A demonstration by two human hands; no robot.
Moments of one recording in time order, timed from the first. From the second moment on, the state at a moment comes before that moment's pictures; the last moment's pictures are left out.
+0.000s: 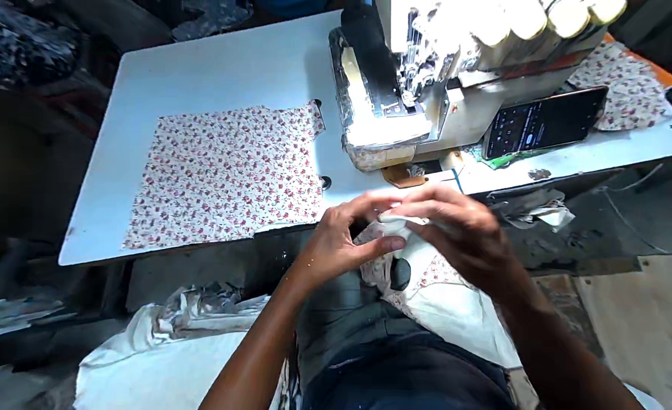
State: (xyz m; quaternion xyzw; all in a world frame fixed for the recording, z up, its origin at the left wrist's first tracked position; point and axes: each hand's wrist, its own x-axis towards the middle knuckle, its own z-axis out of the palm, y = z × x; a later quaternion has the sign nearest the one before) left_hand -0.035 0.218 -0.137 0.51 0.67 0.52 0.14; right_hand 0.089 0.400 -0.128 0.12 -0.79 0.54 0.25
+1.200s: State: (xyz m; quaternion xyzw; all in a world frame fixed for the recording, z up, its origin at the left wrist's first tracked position) left_hand -0.129 0.221 -0.055 0.40 0.87 0.19 -0.20; right_hand 0.014 0.454 -0.124 -0.10 -0.88 0.19 0.42
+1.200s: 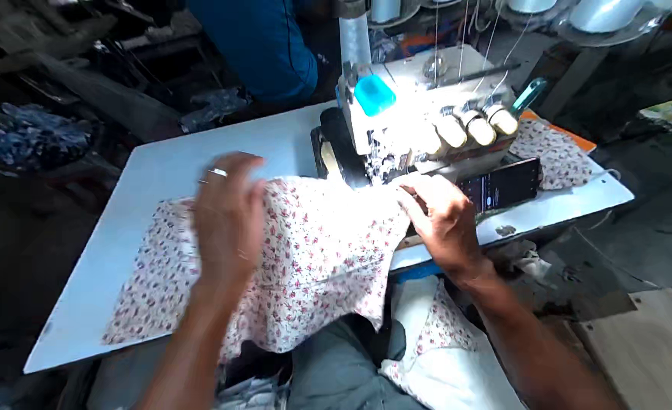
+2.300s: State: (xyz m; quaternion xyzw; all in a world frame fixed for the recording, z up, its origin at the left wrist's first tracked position) left_hand -0.024 0.160 -0.154 0.55 0.78 0.28 0.14; right_hand 0.208 0.421 -0.215 -0.16 -0.88 0.45 0.04
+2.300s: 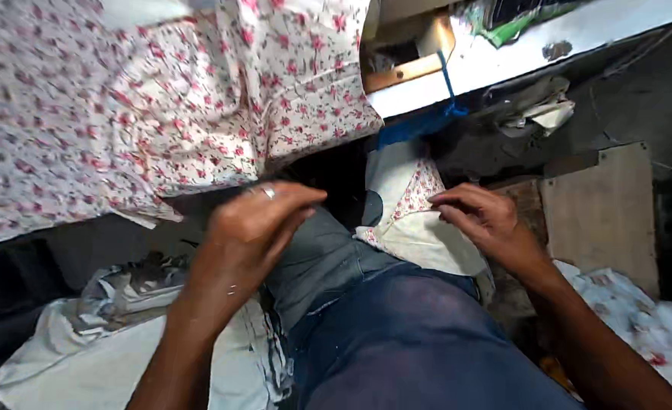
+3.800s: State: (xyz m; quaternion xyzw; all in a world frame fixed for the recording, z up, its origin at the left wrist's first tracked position) left_hand 0.064 0.199 -0.251 0.43 0.75 0.41 0.29; right_hand 0.309 0.539 -0.156 -0.37 -0.68 0.56 0.32
